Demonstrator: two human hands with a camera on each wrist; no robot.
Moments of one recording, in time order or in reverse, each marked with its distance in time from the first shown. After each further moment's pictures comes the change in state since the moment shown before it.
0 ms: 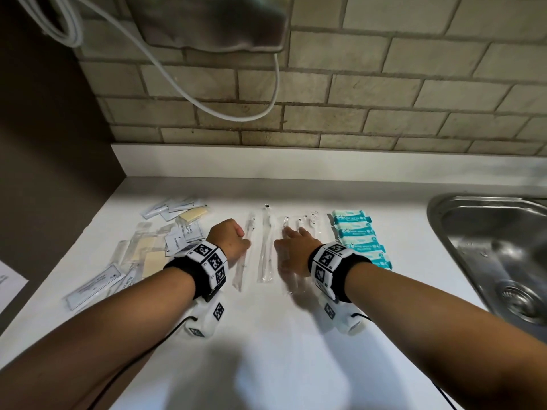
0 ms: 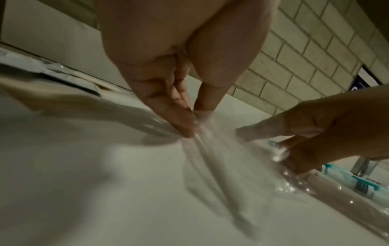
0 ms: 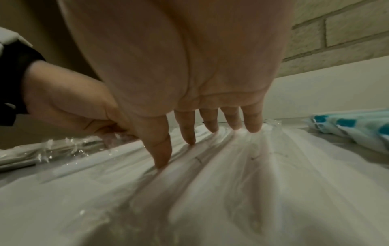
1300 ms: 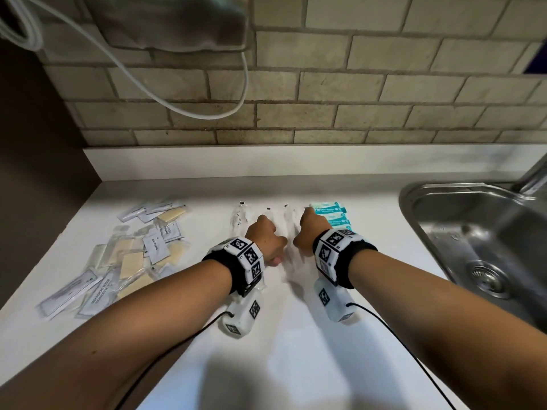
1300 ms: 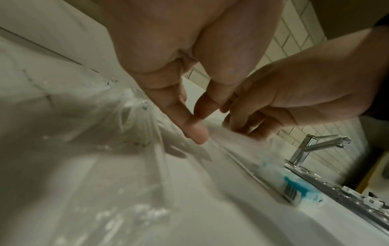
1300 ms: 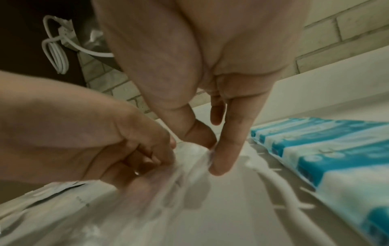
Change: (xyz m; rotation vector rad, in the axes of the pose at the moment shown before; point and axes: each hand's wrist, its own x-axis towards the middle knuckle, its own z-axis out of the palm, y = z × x) left_hand -0.046 0.084 0.061 -0.237 -0.272 -0.007; right_hand -0.022 0.040 -0.013 0.292 0.310 0.423
